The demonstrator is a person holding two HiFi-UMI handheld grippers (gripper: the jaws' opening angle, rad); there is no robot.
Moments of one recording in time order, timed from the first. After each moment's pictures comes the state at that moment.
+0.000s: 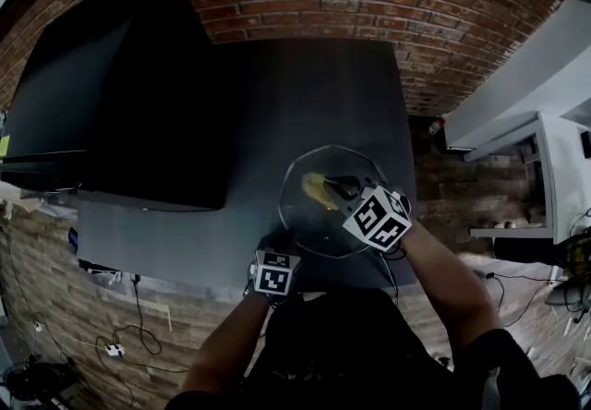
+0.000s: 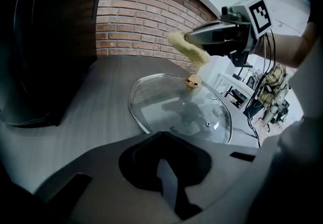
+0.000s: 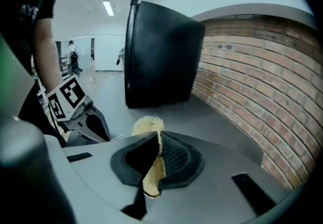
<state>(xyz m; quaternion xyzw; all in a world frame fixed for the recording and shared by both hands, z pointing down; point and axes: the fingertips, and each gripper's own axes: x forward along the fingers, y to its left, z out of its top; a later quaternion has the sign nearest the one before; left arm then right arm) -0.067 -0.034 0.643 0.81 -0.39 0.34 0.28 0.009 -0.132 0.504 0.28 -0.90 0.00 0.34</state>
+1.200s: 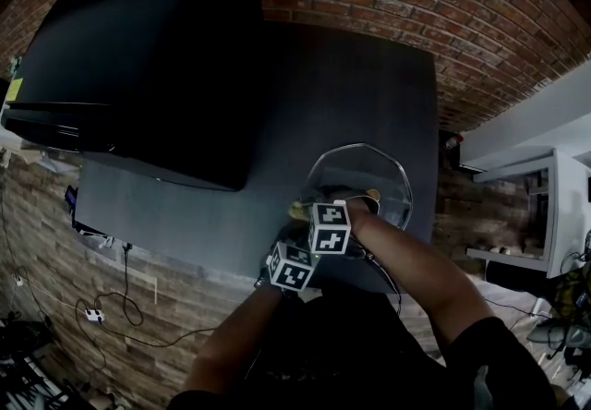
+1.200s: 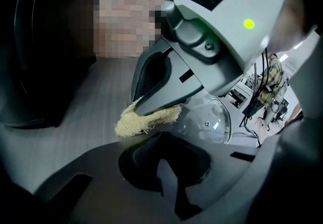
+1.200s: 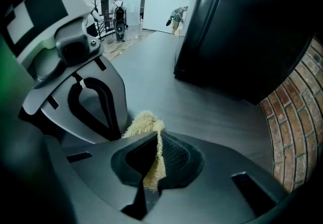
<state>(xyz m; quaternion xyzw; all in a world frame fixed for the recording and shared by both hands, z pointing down) -0.067 -0.035 0.648 0.82 -0.38 0.33 0.27 -0.107 -0.085 0.636 0.02 -0.83 -0.11 0.55</state>
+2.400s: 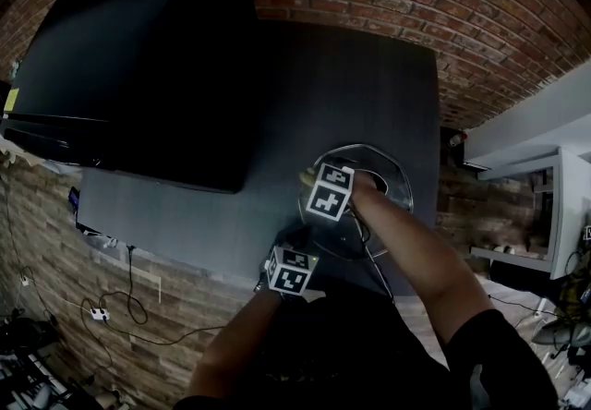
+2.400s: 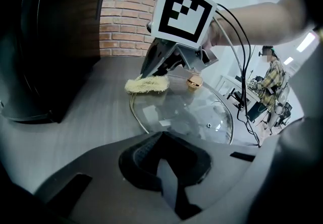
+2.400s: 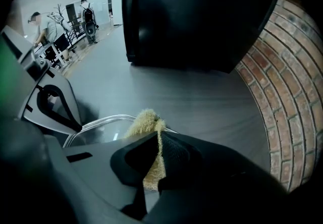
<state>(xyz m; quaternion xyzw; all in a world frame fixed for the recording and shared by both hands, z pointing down) -0.070 -0.035 0.646 0.80 -0.40 0.33 0.29 -0.070 -0.171 0.635 0.13 -0.80 -0.01 0.59</state>
